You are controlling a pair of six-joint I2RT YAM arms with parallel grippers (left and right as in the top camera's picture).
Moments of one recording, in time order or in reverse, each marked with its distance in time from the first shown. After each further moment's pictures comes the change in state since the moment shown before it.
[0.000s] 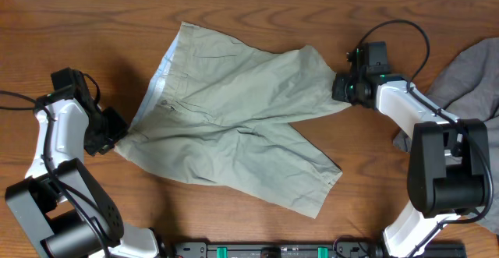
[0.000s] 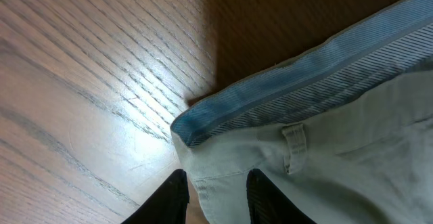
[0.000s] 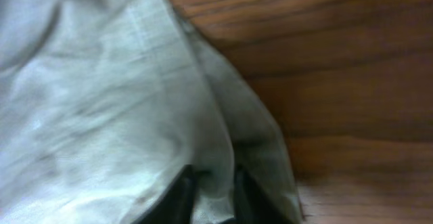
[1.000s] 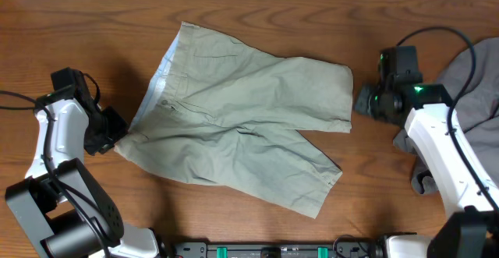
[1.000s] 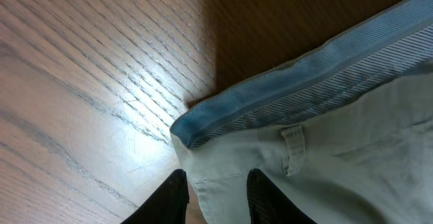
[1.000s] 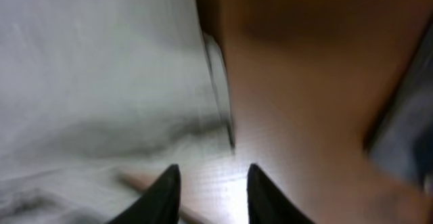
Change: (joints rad) left arm 0.000 0.000 0.000 0.006 0.000 0.000; right arm -0.019 -0.386 -0.007 -0.409 0.144 0.156
